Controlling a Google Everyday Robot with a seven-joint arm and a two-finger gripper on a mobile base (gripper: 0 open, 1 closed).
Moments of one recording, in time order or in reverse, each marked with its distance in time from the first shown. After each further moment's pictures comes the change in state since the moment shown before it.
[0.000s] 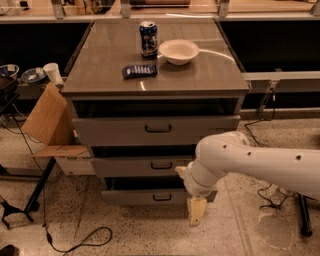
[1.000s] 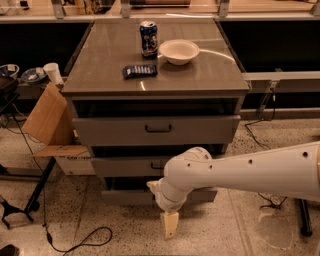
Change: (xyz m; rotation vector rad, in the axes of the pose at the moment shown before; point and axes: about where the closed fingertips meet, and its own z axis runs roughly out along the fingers) arm -0.077 0.017 0.071 -0.040 -0.056 -0.152
